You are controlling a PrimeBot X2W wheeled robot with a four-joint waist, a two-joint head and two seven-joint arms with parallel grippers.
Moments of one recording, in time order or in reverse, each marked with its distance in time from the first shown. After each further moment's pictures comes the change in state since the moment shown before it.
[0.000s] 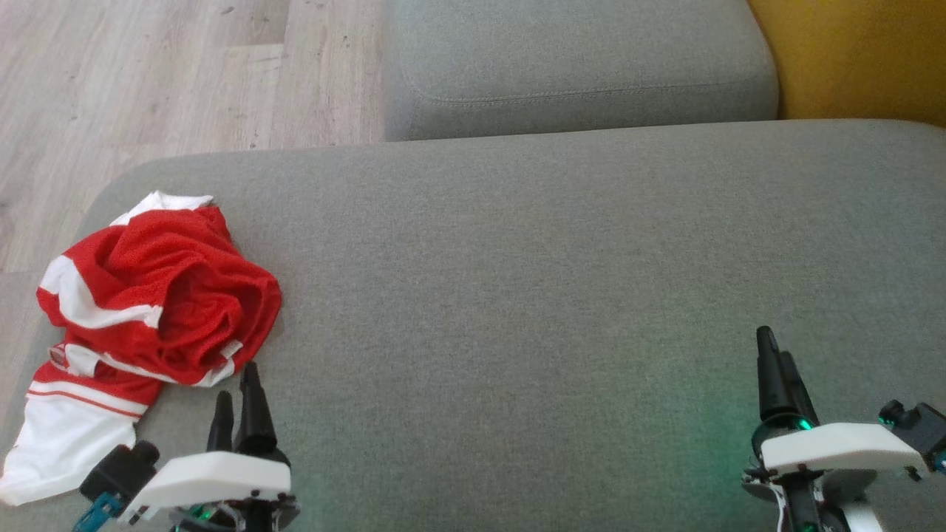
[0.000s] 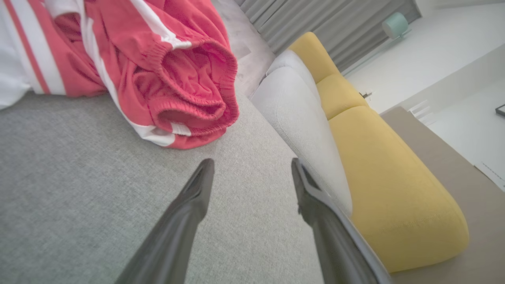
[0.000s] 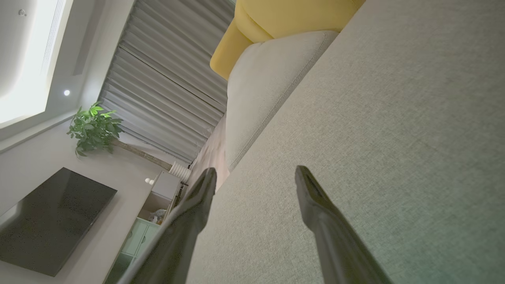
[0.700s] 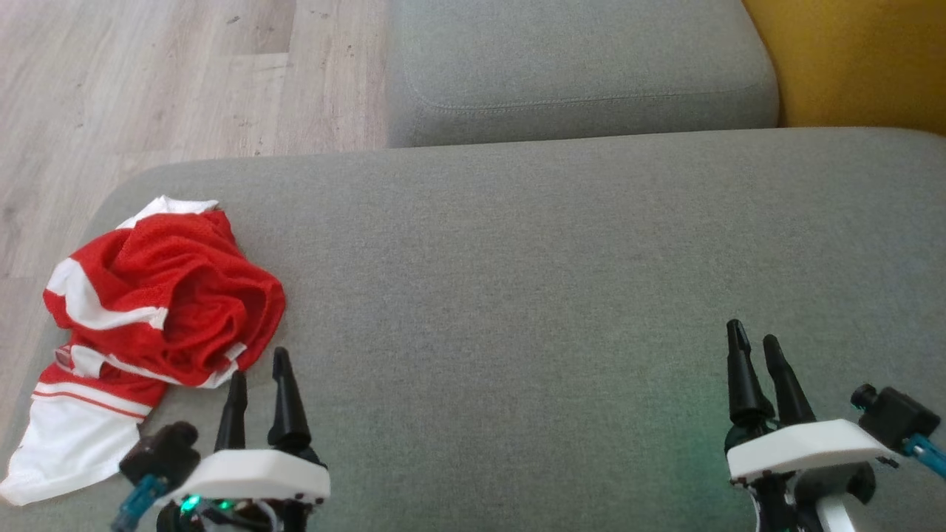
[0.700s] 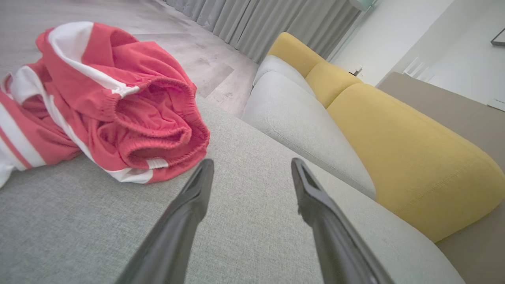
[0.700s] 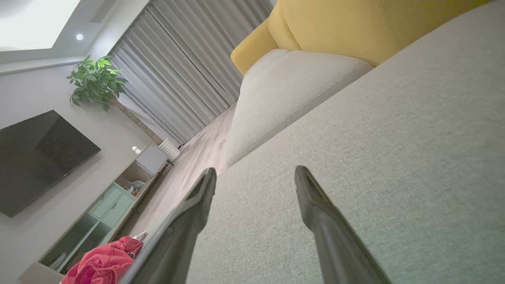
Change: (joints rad) left arm 0.000 0.008 -0.080 -0.036 0.271 0.059 -0.061; right arm 0.002 -0.001 0.056 -0.030 -0.267 0.000 -0.062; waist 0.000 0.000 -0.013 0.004
